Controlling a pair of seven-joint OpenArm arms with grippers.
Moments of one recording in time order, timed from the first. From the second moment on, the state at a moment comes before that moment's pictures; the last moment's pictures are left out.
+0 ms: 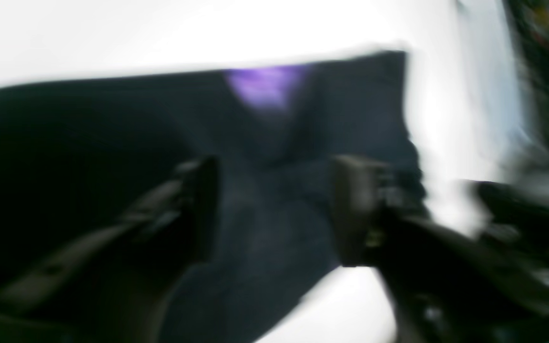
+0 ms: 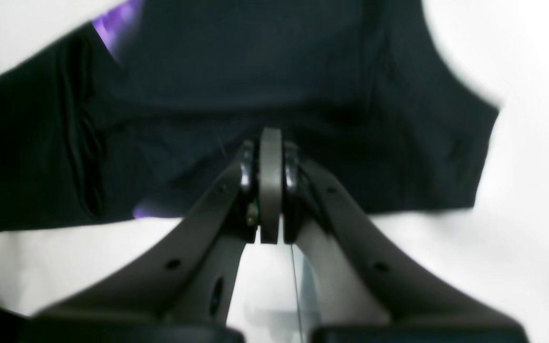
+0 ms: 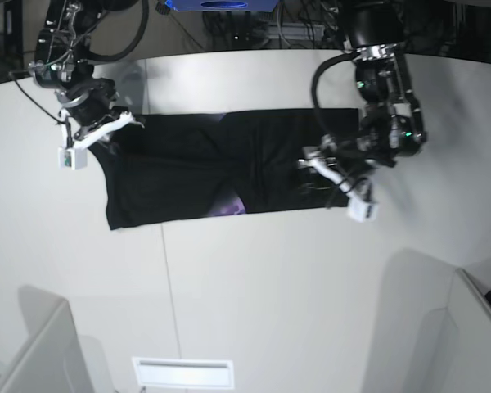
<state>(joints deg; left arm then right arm) 4.6 -3.0 -17.1 97.9 -40.8 -16.0 66.7 -22.4 4.8 16.5 112.6 31.9 8.6 -51.0</state>
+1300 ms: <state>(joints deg) 19.0 -15.0 -34.1 109.0 -26.5 -16.6 67.2 2.3 22.0 4.4 71.9 53.0 16.4 -55.0</state>
